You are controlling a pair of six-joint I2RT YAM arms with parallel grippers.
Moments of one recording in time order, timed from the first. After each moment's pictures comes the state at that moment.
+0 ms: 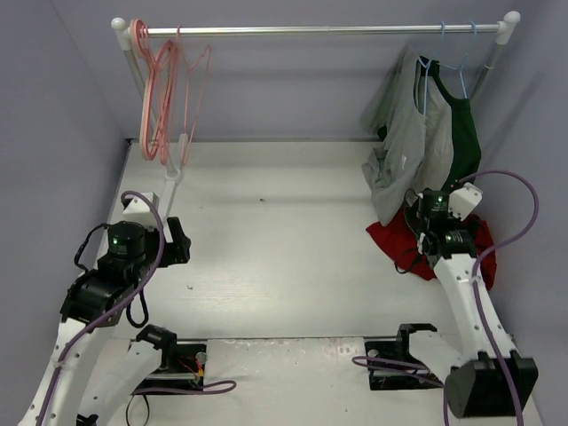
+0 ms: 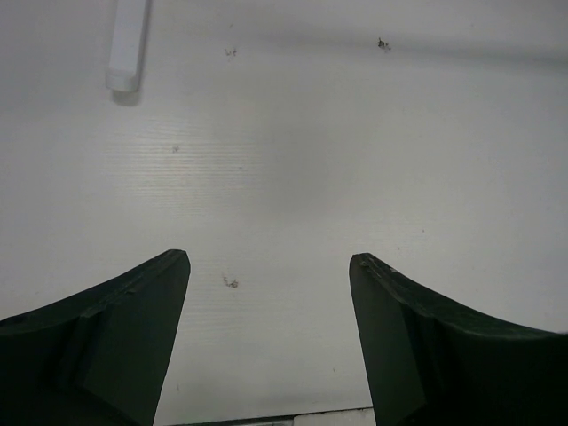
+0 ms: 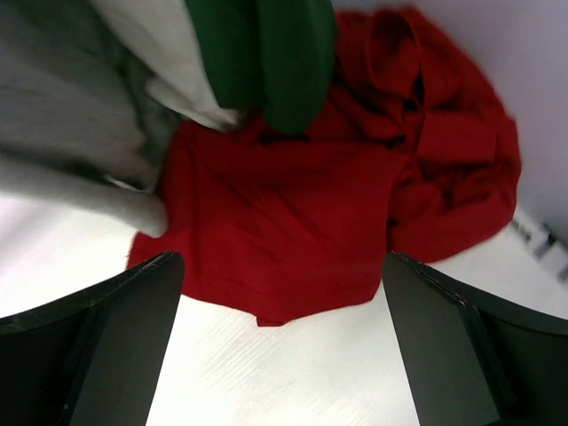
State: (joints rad) left arm -0.32 0.63 0.98 -0.89 -0.16 -0.30; right arm 0.02 0.90 0.83 -0.59 0.56 0.48
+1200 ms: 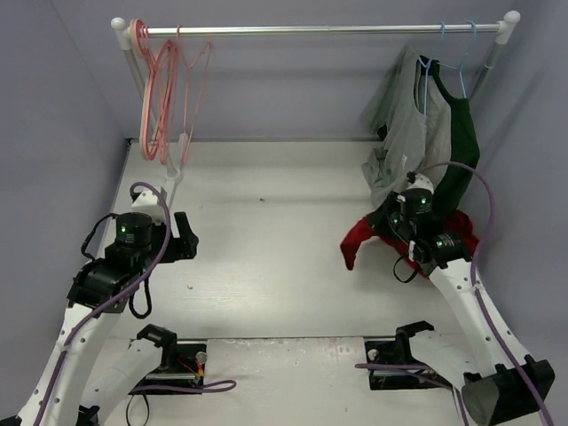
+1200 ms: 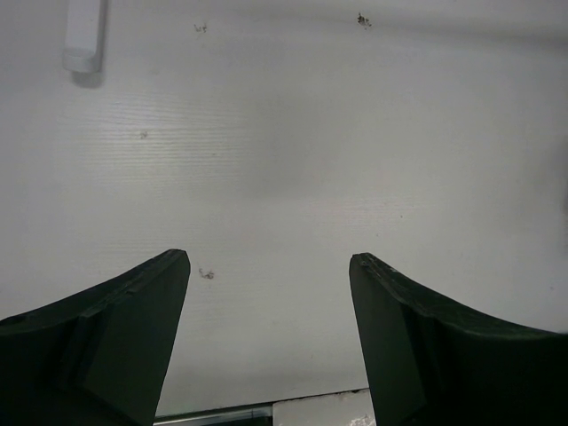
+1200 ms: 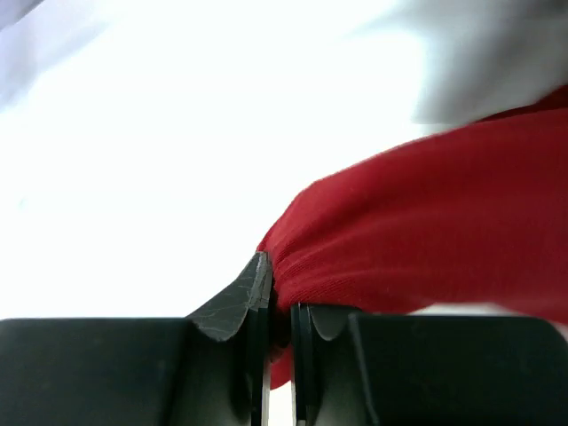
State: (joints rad) left arm -0.32 0.71 1.02 -0.92 -0.10 -0.34; right arm 0.19 0.96 0.85 -0.56 0.06 0.63
